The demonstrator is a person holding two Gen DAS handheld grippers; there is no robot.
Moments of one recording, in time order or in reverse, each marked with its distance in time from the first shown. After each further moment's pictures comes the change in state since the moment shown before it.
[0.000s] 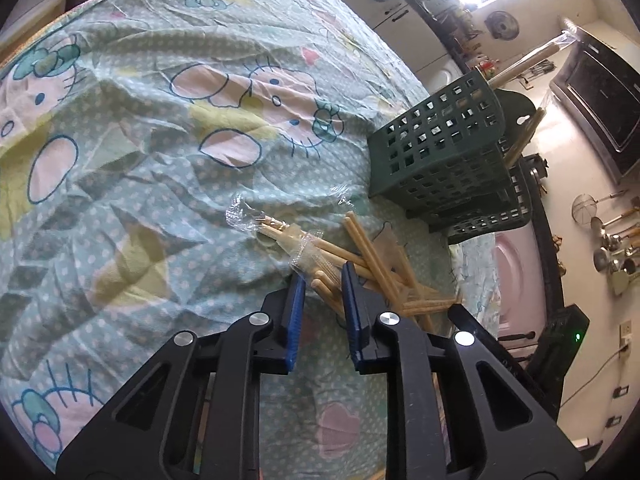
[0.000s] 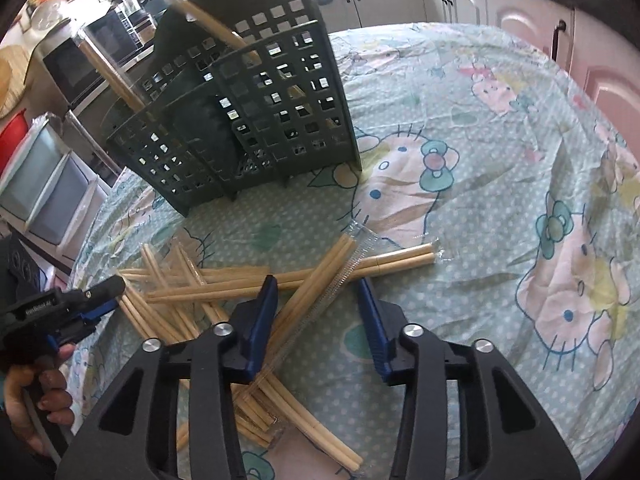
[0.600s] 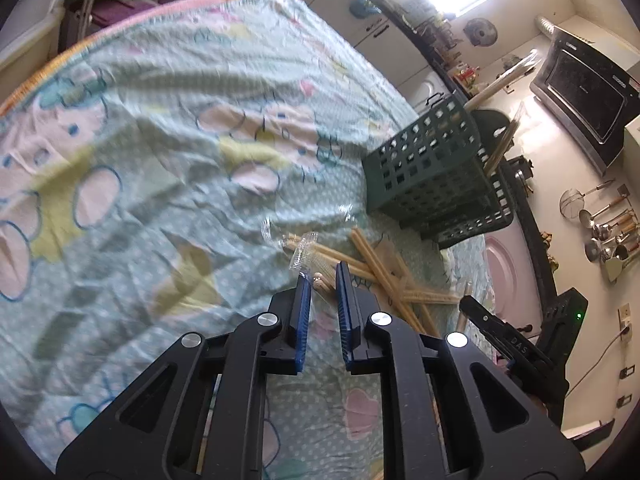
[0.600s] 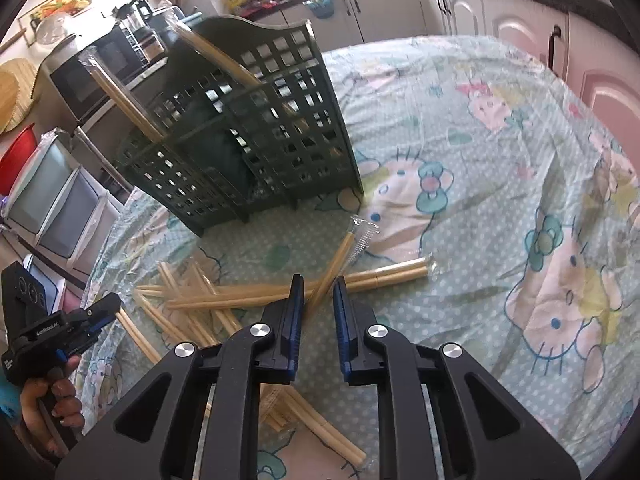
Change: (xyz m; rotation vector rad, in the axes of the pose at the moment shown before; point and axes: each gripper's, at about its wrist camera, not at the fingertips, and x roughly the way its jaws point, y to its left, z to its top) left arm -0.034 0.012 -0.002 0.064 -0.080 -0.037; right arm -0.022 0.000 0.007 0.002 -0.061 0.028
